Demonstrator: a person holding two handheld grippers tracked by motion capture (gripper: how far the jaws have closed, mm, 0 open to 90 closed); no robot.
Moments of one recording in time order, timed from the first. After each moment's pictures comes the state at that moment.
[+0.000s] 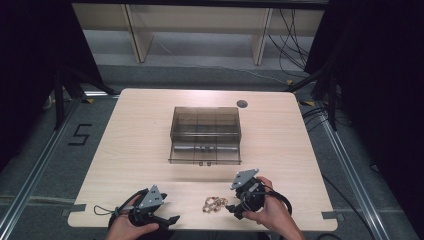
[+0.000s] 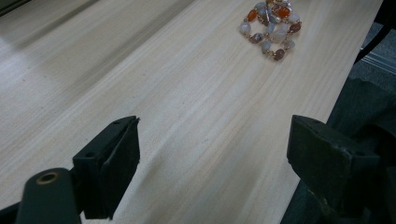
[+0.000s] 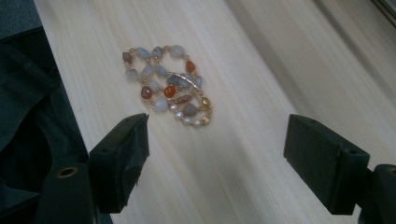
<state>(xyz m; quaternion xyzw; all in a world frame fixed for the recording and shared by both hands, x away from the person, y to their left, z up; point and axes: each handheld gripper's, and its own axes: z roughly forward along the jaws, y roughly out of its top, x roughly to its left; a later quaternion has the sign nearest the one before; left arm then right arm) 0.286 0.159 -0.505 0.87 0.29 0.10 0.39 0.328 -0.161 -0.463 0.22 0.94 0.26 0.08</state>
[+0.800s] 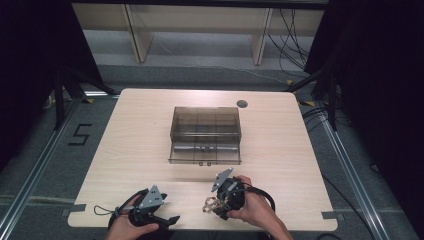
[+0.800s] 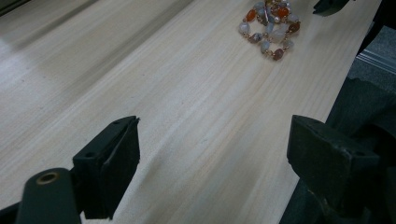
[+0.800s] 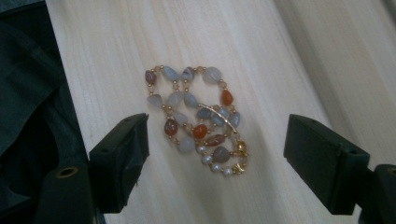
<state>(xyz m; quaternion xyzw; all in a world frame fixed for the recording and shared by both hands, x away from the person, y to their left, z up) 0.286 0.159 -0.504 0.87 0.28 0.10 0.39 0.339 -0.116 -0.475 0.18 0.96 0.20 0.04</state>
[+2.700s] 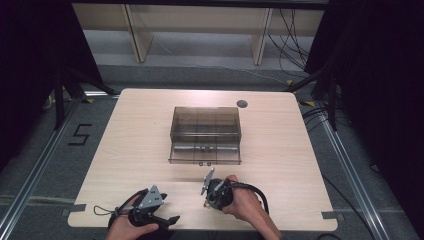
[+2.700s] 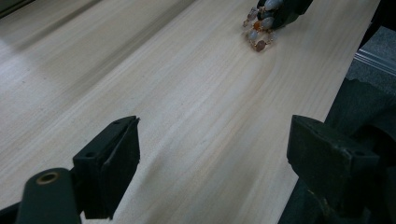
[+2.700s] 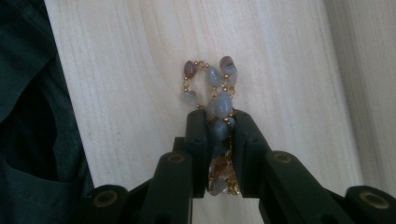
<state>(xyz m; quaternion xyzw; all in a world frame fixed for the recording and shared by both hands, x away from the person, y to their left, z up) 0.286 0.159 -0.503 0.87 0.28 0.10 0.39 0.348 -0.088 -0.479 0.12 0.99 0.10 0.04</state>
